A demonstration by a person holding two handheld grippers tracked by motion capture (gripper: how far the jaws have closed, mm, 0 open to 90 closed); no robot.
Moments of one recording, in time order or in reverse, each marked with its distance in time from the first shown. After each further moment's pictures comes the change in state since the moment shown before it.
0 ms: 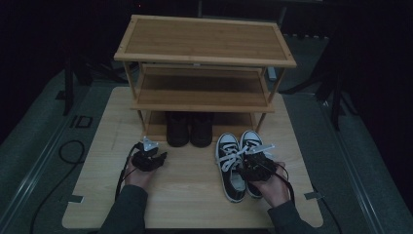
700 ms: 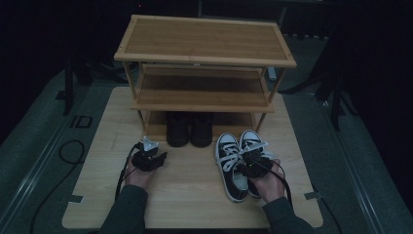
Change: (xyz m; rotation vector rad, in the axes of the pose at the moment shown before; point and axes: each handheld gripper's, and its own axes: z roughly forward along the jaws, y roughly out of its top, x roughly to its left) left arm 0.000 0.000 0.000 0.000 0.000 0.000; right arm 0.001 0.008 0.014 0.052 -0.055 -0.034
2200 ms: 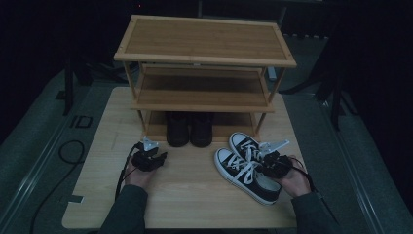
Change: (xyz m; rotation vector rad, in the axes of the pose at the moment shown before) left arm 0.000 0.000 0.000 -0.001 -0.003 -0.001; right arm -0.056 -0.025 -0.019 -0.025 0.202 -0.191
